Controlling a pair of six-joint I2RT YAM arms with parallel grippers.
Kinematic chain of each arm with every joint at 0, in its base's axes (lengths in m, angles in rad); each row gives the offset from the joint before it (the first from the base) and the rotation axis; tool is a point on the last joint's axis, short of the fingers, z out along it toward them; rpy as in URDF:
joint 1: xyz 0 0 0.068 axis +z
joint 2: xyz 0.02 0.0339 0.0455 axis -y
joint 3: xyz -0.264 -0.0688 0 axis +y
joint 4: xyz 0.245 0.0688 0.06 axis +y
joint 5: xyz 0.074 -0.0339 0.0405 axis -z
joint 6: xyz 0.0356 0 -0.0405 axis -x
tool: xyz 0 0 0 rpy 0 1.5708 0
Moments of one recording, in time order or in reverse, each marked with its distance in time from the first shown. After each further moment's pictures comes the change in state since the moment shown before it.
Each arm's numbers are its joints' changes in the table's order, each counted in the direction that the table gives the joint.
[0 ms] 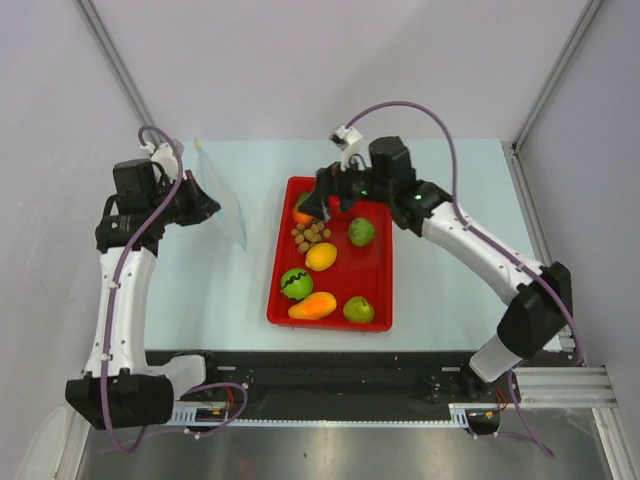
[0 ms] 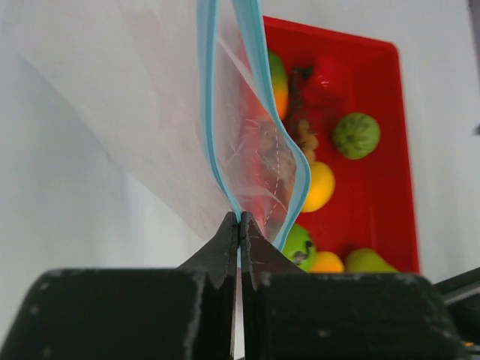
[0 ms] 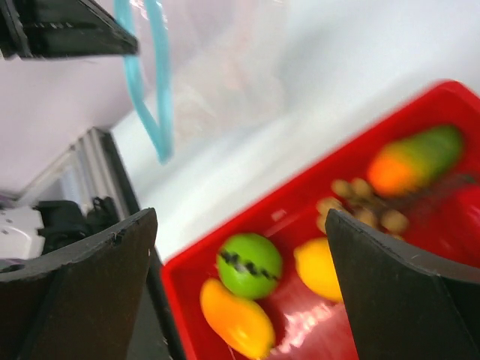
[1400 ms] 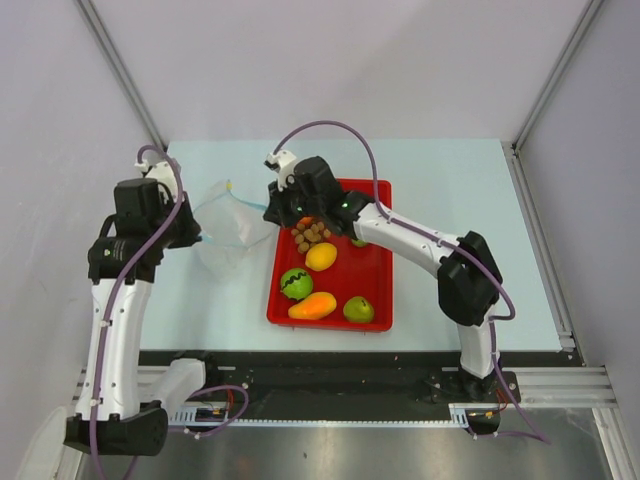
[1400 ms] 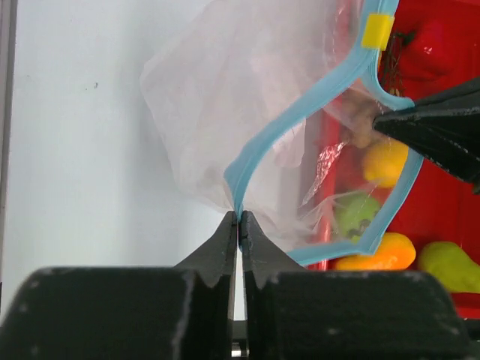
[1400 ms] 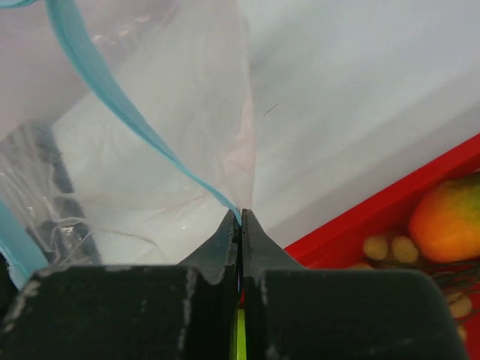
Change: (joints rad) left arm -0.134 0.175 -0.010 0.207 -0.389 -0.022; right arm 0.246 -0.420 -0.266 -0.084 0.241 0.017
